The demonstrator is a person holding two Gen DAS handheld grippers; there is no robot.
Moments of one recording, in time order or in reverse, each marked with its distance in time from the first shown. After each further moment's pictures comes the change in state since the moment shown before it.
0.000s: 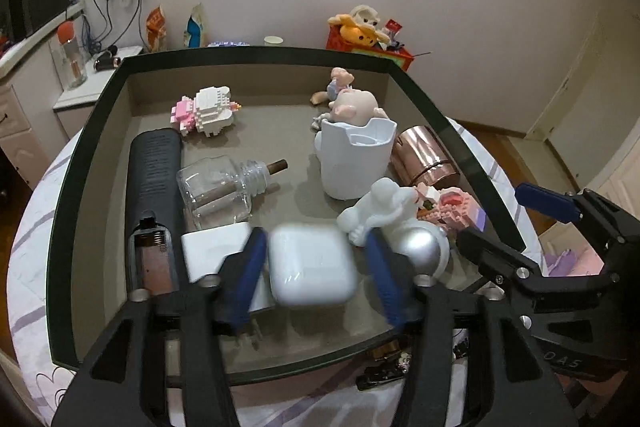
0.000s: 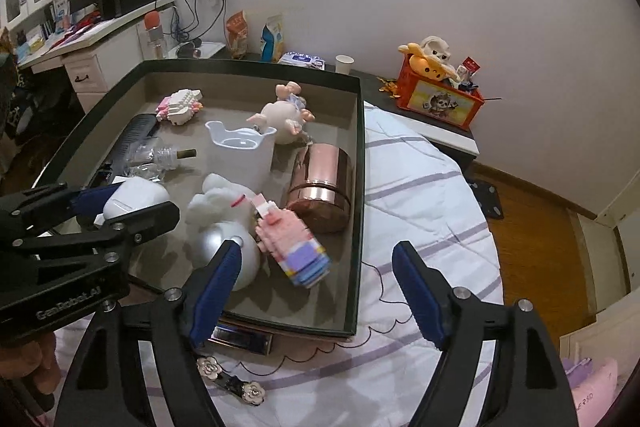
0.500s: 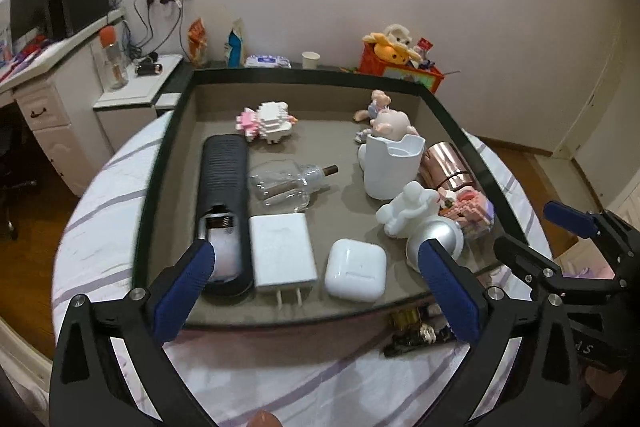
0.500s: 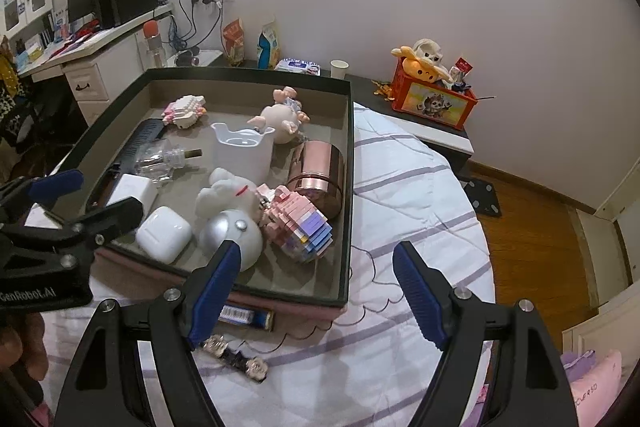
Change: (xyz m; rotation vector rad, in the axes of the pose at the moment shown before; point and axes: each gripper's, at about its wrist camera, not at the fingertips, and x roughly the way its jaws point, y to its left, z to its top) left arm -0.051 0.016 -0.011 -0.050 -0.063 0.115; right arm -0.028 0.001 -0.009 0.024 -0.033 -0.006
